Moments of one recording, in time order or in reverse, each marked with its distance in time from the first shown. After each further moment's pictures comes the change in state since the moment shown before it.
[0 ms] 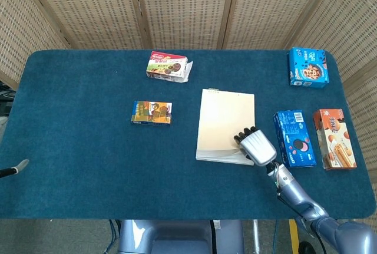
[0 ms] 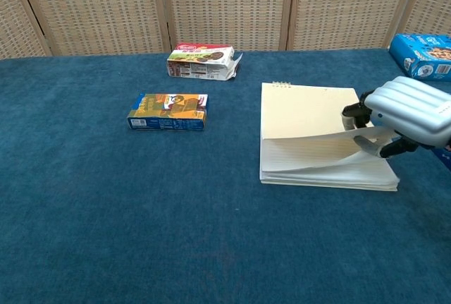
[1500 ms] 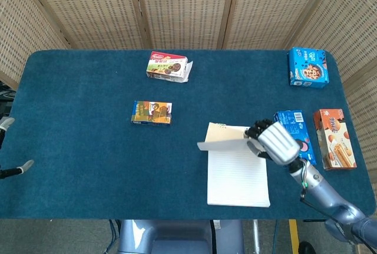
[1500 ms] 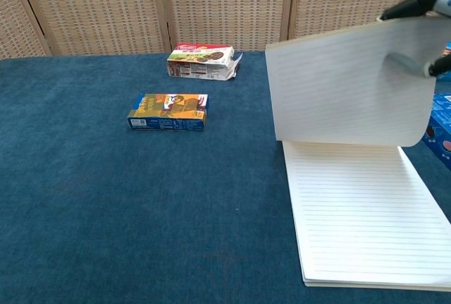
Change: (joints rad) left arm -0.021 -0.009 -0.003 -0.007 -0.039 -0.044 0.028; right arm 0.061 0.463 0.017 -0.594 0.049 0.048 0.100
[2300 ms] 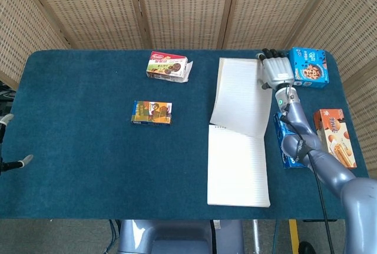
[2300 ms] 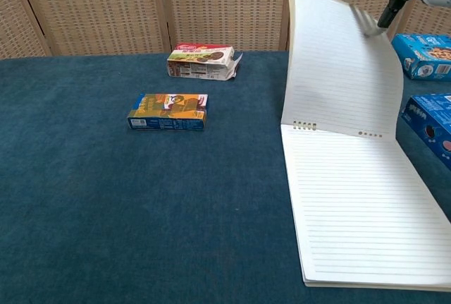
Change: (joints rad) left arm -0.050 -0.036 -0.032 -0.001 -0.142 -0.038 0.128; right arm 0.406 -0.243 0.291 0.592 0.821 -0.852 -0.431
